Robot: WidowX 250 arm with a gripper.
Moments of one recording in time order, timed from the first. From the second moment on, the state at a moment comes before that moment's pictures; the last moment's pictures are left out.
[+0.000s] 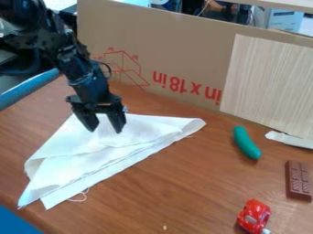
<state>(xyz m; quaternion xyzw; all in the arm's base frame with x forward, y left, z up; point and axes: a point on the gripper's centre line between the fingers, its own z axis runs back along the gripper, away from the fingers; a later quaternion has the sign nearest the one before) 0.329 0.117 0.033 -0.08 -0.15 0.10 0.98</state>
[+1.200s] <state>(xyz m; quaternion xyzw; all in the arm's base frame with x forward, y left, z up) 0.352 0.095 0.006 0.07 -0.15 0.08 0.98</state>
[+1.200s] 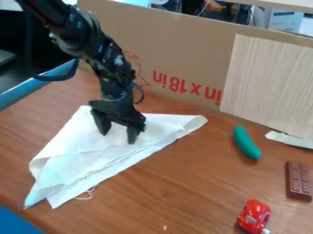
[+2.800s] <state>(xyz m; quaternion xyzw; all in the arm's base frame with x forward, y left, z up) 0.399 0.018 0.000 0.01 -0.14 0.10 0.99</state>
